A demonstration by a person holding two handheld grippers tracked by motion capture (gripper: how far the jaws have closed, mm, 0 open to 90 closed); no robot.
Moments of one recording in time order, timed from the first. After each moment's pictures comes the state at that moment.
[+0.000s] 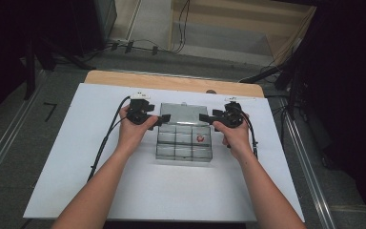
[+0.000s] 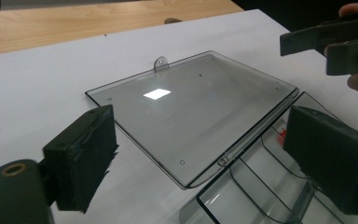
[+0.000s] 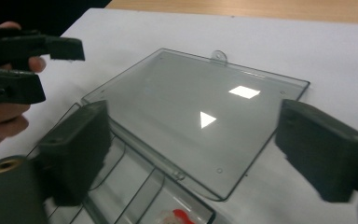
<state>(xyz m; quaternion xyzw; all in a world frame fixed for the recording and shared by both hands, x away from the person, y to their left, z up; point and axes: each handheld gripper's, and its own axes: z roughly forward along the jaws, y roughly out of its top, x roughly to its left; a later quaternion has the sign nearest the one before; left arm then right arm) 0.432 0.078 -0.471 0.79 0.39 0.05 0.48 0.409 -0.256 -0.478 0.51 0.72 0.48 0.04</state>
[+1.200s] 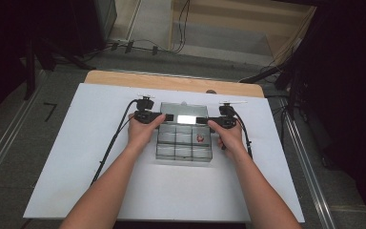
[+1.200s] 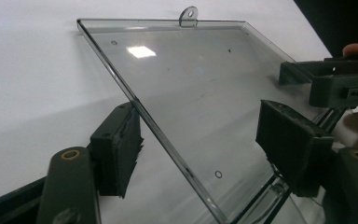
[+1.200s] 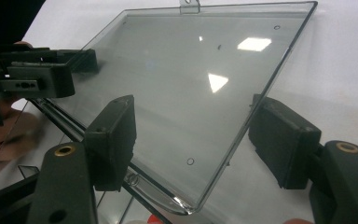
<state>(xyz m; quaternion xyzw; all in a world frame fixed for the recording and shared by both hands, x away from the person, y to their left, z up) 0.460 0.063 -0.508 0.75 0.48 -0.05 0.45 0.428 -0.250 -0.513 0.57 0.70 0.44 -0.03</state>
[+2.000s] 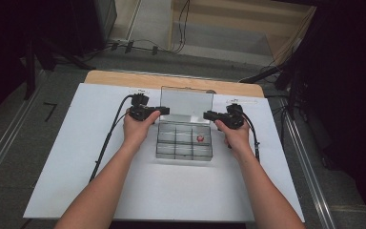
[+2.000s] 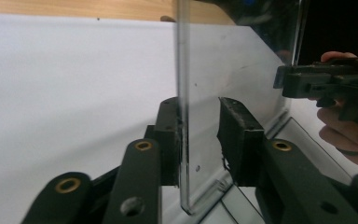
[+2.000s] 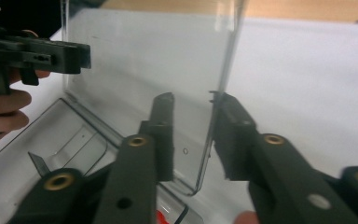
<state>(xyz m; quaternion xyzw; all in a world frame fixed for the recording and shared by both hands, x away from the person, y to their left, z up) 0.453 0.078 -0.482 0.75 0.42 -0.03 0.51 0.410 -0.266 -0.491 0.49 0.72 0.49 0.05</state>
